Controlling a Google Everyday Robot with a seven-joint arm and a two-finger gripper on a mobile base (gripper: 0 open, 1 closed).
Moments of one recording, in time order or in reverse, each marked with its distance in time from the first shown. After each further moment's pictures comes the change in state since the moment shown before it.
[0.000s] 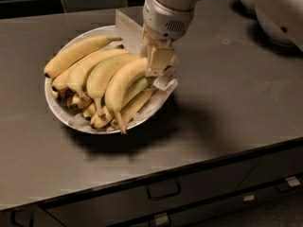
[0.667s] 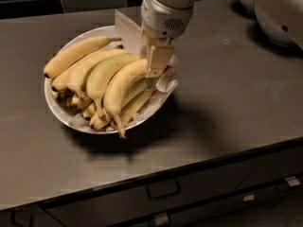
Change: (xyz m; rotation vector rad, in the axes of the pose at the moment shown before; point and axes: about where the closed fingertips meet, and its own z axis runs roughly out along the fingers) arm -0.003 -0.001 -0.006 0.016 0.006 -0.005
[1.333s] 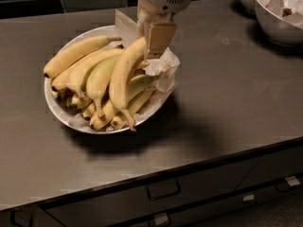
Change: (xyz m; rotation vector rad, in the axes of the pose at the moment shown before) arm -0.017 -0.001 -0.057 0.116 0.041 -0.033
